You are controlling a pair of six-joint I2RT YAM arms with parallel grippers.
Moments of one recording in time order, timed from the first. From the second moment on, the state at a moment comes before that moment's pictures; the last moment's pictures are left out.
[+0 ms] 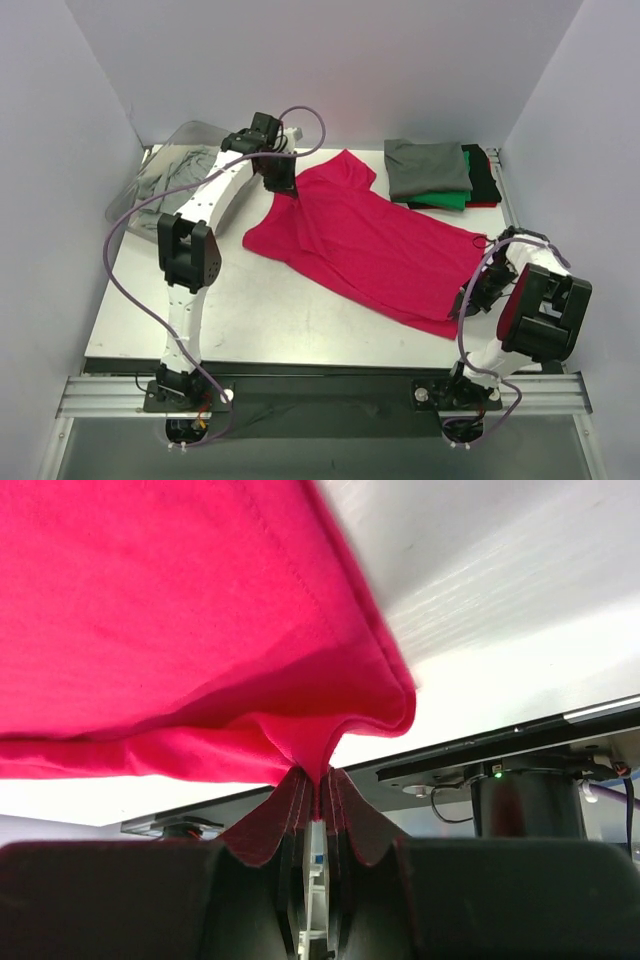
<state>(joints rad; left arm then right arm) -0.37 2.23 2.19 -0.96 0.31 -0.20 -0.37 1.57 0.90 -1.15 -0.19 0.46</state>
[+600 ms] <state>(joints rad) -0.36 2.30 2.31 -1.01 0.27 -0.18 -0.48 1.61 0.94 -1.13 -0.22 0.44</state>
